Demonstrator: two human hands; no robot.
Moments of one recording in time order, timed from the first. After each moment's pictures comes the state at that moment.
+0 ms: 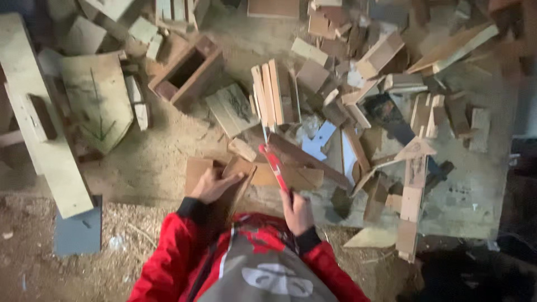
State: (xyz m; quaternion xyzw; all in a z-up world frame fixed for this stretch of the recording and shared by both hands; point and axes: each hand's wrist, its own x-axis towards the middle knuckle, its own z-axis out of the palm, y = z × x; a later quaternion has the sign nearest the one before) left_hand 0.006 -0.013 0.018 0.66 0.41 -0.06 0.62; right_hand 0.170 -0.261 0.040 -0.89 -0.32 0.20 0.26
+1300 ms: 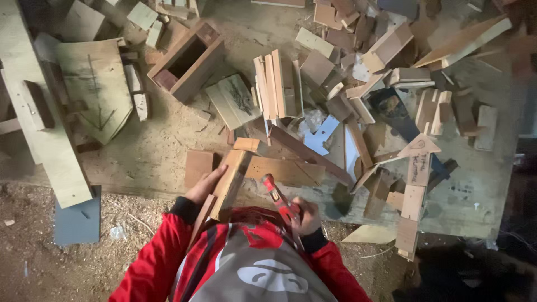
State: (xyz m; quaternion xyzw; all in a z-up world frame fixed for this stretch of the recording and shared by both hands) left_hand -0.032 -0.036 -0.042 0.31 0.45 -0.07 0.83; right_hand 0.180 -0.308 0.017 -0.79 -0.45 0.17 0.38
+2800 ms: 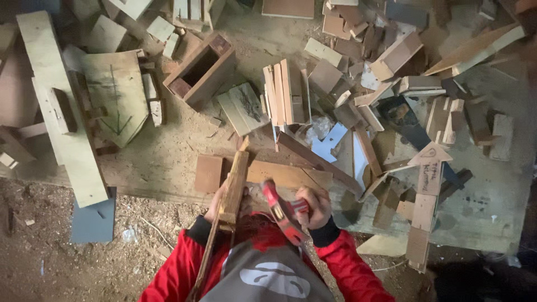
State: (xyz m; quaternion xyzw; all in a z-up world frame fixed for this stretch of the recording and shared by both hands) left_hand -0.028 -0.086 -0.038 -0.08 0.16 0.02 0.98; right_hand 0.206 -0.251 0.061 -0.66 -0.54 0.16 0.50
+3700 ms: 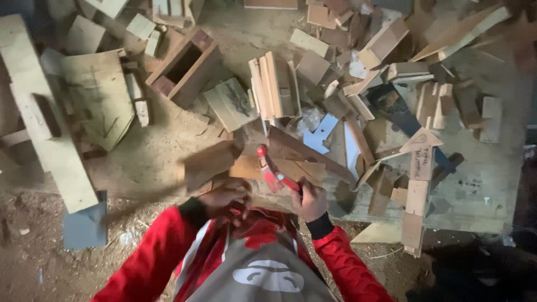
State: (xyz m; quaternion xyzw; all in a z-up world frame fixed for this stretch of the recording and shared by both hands) left_hand 0.000 -0.056 0.023 0.25 0.30 -0.23 0.89; right_hand 0.207 -0.284 0.047 -0.80 -0.52 0.03 0.29
